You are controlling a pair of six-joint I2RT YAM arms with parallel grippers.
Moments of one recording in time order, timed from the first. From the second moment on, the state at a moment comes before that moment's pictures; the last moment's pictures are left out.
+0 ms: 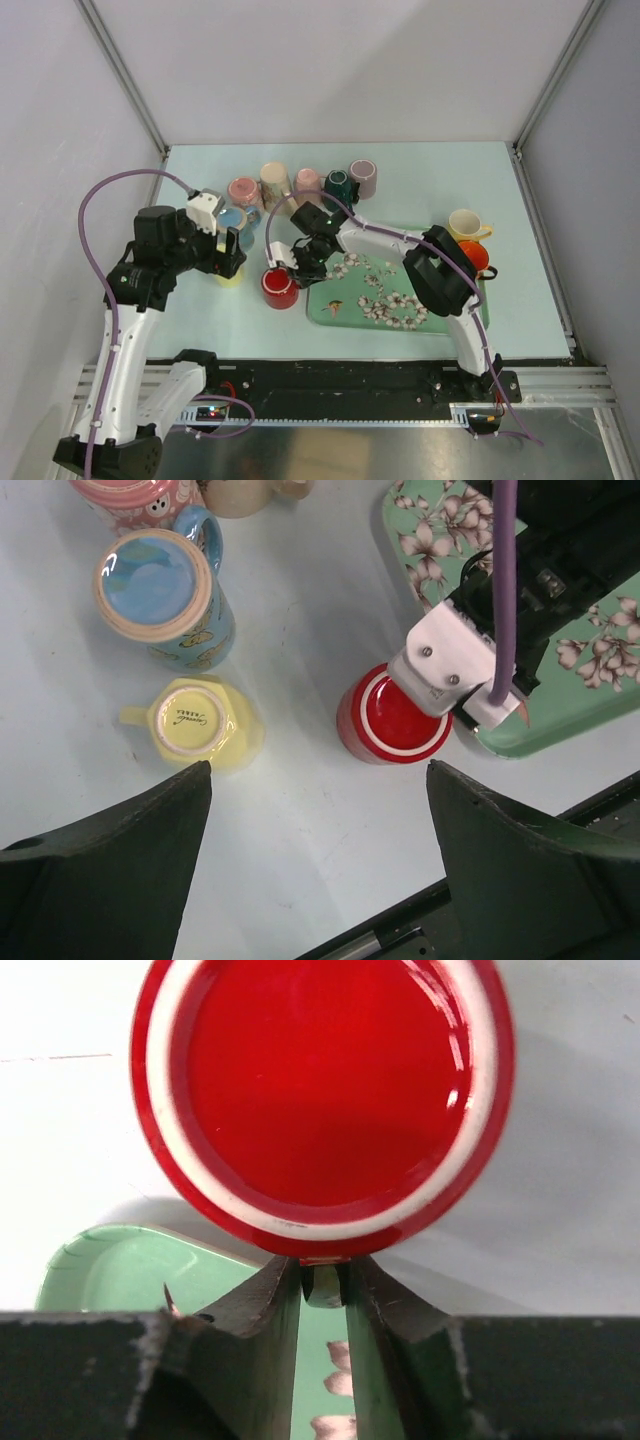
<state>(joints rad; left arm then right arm) -0.10 0.82 1.06 -0.88 0.32 0.16 0.87 2.14 1.66 -0.69 -0.56 -0.89</state>
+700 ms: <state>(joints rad) -0.13 0.66 1.04 -0.85 0.35 0.55 0.79 1.92 1.65 -0.80 -0.77 -0.57</state>
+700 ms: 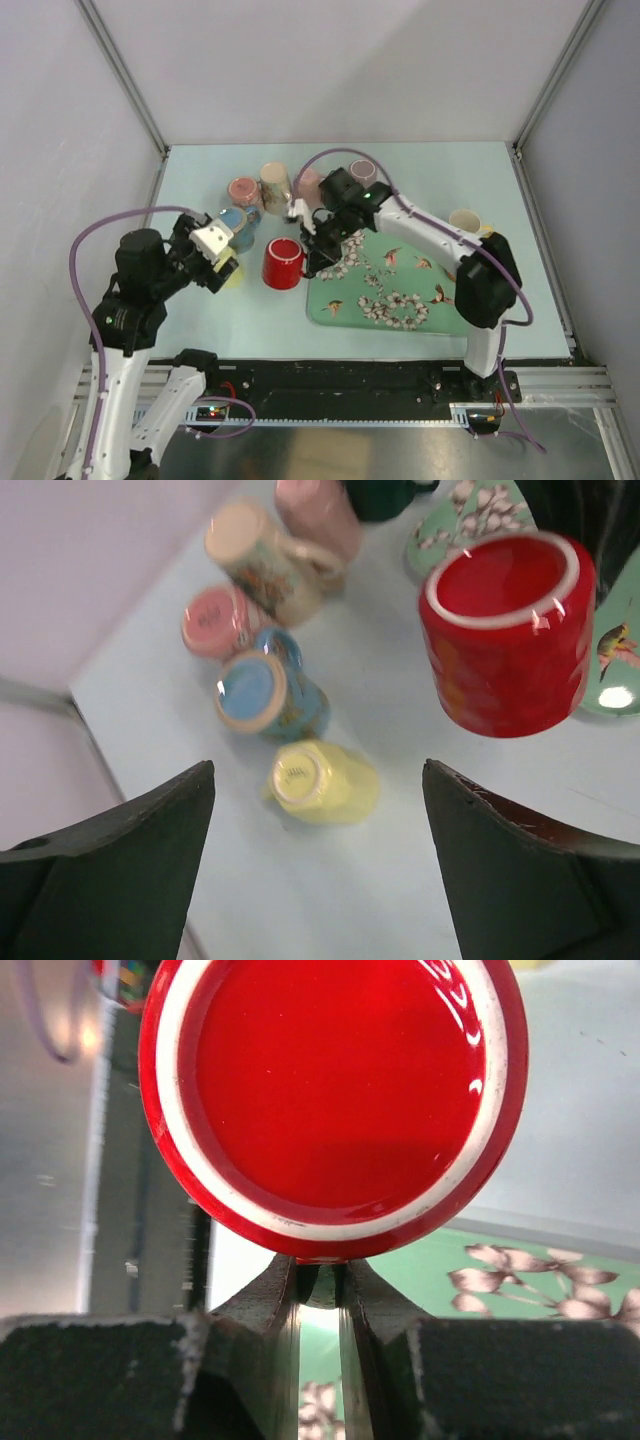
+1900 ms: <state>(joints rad) -0.77 0.77 0.54 0.33 0.05 1.40 0.56 1.76 1.32 -0.01 -1.43 0.72</state>
